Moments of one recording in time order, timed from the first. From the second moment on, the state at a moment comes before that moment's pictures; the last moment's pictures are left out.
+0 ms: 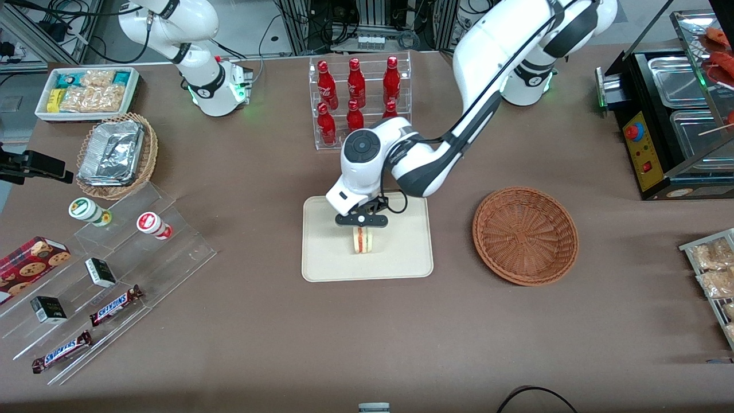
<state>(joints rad) -0.54 0.76 -0.39 -1.46 0.31 2.19 -1.00</state>
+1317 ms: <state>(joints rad) -0.35 0.32 -0.37 -1.47 0.19 1.92 -1.09</state>
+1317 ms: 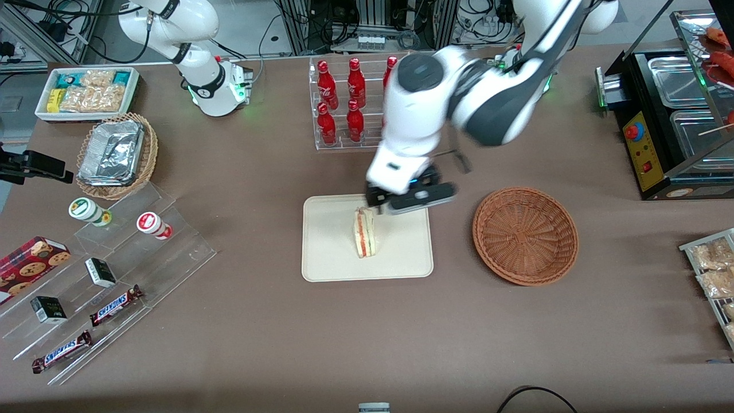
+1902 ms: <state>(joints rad) -0.03 0.09 -0.36 -1.59 0.08 1.70 -0.69</state>
